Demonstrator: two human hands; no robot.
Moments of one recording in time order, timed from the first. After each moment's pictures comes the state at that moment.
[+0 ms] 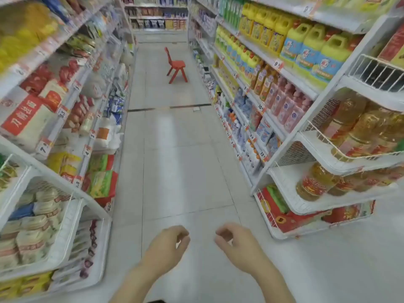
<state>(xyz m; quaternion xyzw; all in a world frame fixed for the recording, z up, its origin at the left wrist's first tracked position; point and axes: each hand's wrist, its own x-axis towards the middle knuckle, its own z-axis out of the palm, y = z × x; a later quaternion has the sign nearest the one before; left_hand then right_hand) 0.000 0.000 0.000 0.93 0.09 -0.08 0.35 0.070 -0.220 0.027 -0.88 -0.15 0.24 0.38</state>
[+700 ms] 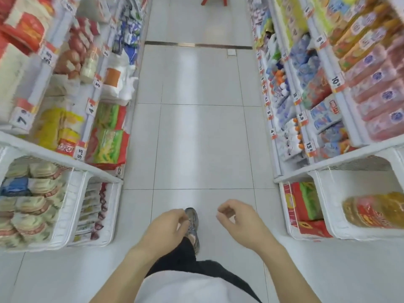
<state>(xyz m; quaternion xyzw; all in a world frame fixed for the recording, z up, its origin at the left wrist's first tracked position) 0.188 0.148 -0.061 0.90 0.19 -0.19 0.35 0.312 -0.054 -0.030 -0.86 -0.19 0.35 0.31</state>
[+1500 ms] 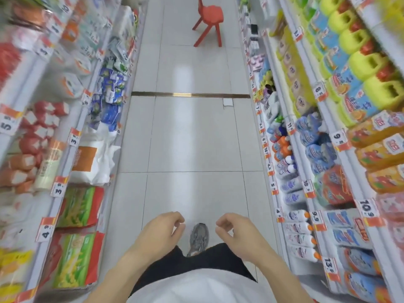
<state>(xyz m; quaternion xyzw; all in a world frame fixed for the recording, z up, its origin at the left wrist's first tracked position) 0.741 0.413 -0.050 0.92 0.15 -0.18 0.31 0.851 0.188 -0.033 -0.86 -0.21 0.38 0.26</state>
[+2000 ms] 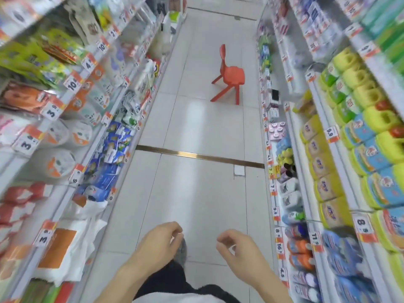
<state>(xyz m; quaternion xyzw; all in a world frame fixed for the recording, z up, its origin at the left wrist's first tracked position) 1.142 0.666 -0.046 0.90 0.23 -0.12 0.36 1.267 0.447 -0.020 -0.86 -0.22 0.36 0.28</state>
